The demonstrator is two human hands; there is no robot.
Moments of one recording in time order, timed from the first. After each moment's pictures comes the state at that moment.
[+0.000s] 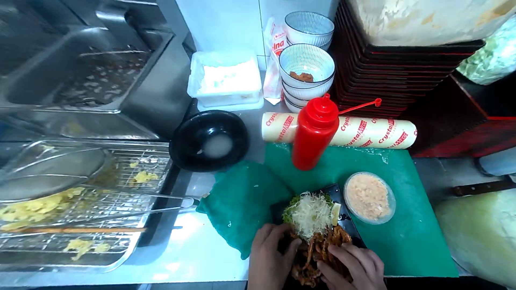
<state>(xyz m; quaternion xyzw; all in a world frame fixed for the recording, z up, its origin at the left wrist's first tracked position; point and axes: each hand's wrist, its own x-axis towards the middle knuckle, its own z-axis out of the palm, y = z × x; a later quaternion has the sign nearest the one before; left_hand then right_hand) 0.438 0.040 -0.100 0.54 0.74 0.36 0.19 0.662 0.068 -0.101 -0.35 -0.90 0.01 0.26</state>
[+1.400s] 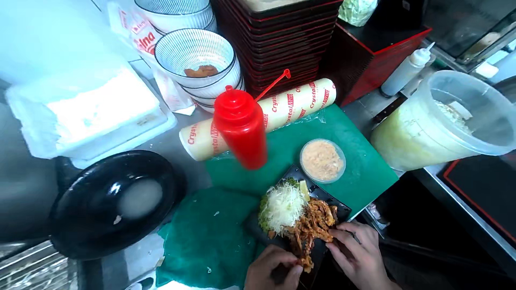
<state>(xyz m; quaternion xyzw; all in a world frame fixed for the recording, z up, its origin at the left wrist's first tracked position) 0.393 0.039 -0.079 0.62 0.47 0.33 0.53 0.642 0.002 -0.124 -0.64 -0.70 -0.01 0.32</state>
